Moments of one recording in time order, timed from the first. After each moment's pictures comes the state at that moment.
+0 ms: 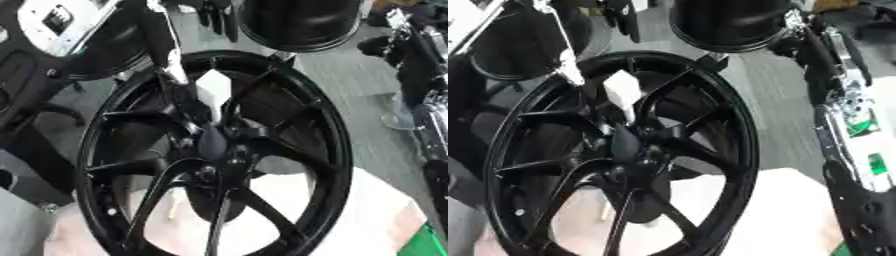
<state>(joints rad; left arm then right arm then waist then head) -1.36 0.49 -0.53 -1.28 -0.30 -0.03 -0.91 -0.63 -0.34 -0.02 -1.70 -0.19 0.28 -0.17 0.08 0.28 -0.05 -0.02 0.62</state>
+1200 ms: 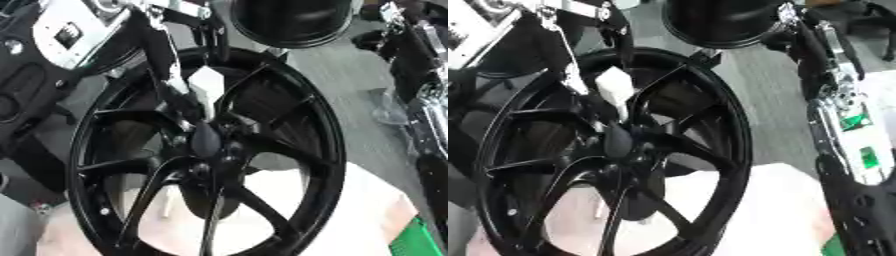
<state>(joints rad) -1.34 0.47 -0.56 -1.22 -0.30 -0.02 -0.91 -0.64 -0.33 -0.02 -1.70 -0.19 0.28 -0.17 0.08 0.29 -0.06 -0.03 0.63</state>
